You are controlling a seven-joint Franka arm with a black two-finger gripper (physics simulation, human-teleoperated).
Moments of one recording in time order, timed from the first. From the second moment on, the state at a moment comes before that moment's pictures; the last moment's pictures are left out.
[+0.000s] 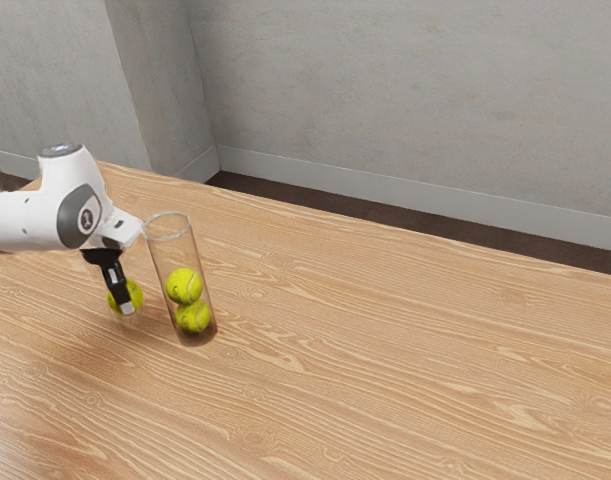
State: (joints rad) arm 0.15 0.24 0.20 -2.13 -0.08 2.42 1.04
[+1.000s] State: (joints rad) arm 0.13 0.05 0.06 -1.81 -0.11 1.88 0.96
